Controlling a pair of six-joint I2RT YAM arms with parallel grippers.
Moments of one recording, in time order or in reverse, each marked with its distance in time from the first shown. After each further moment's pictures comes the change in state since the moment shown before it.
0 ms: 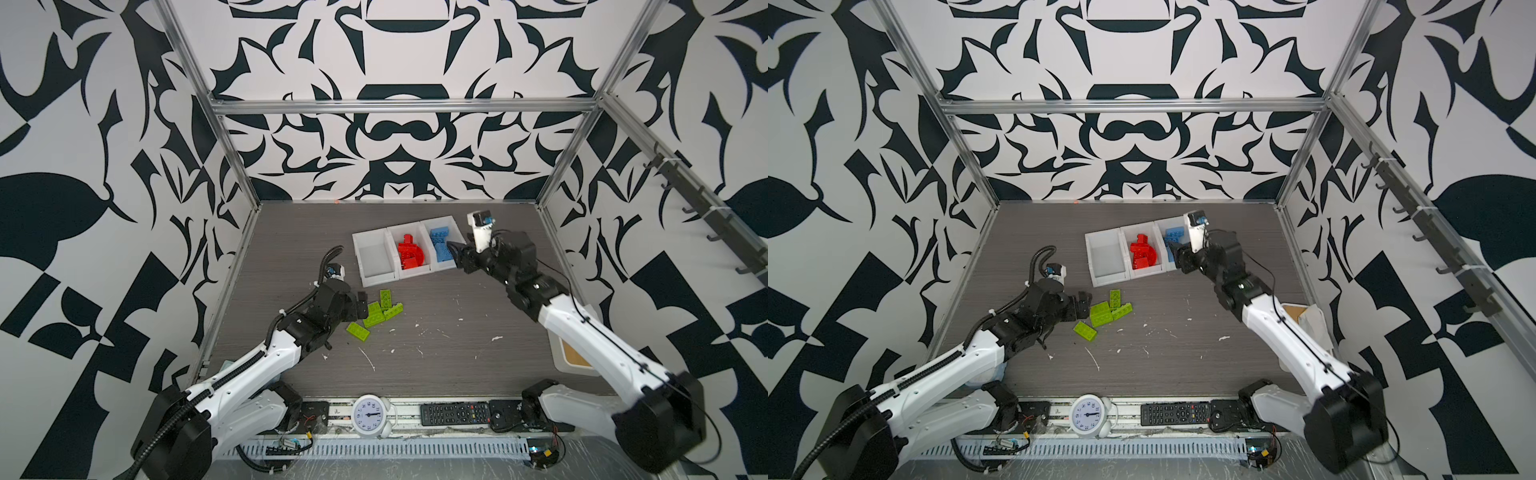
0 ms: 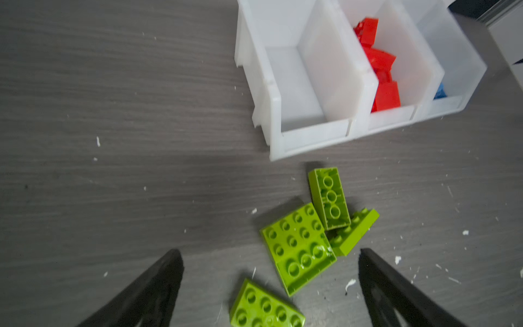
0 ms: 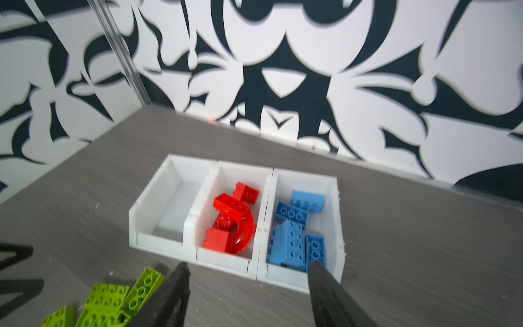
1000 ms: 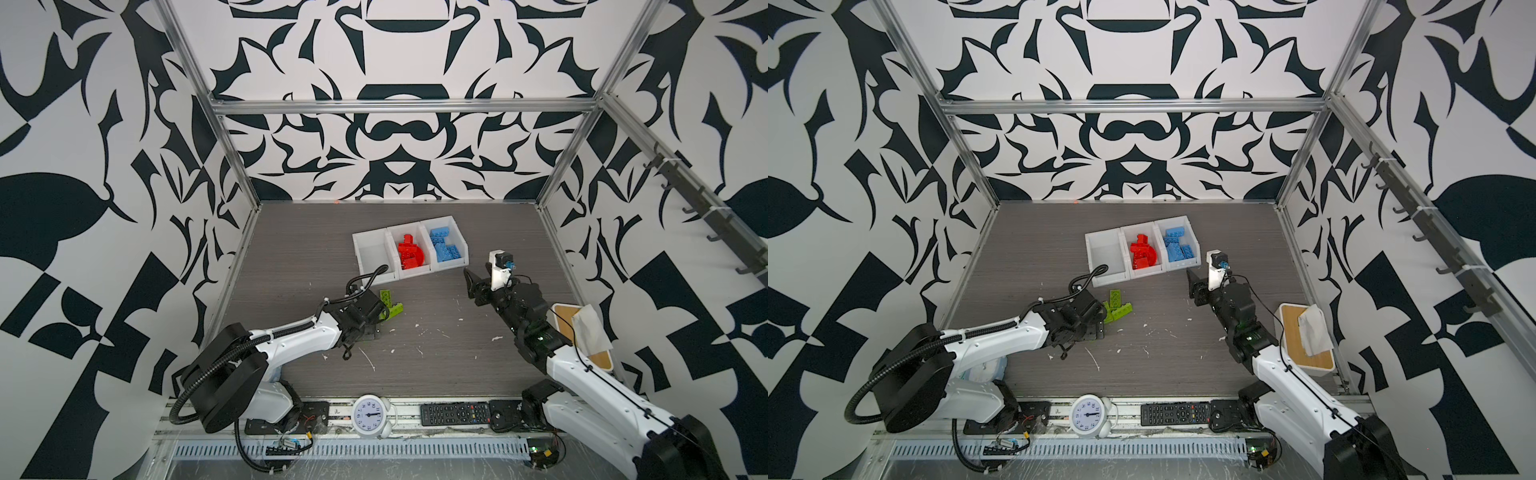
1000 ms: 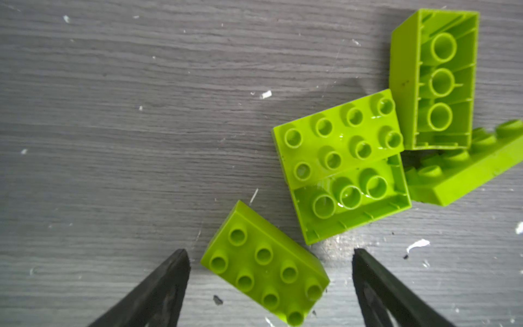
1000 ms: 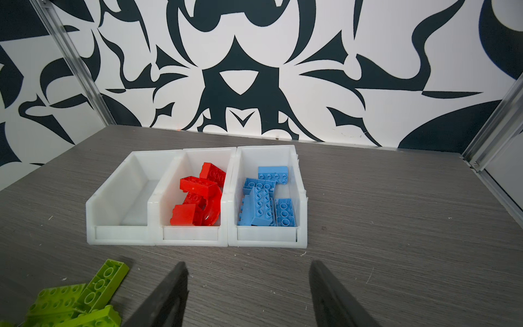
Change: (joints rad) left arm -0.169 0.364 0.108 -0.195 -0.030 -0.270; right arm 0.000 -0.161 -0.366 0.262 0.132 0.080
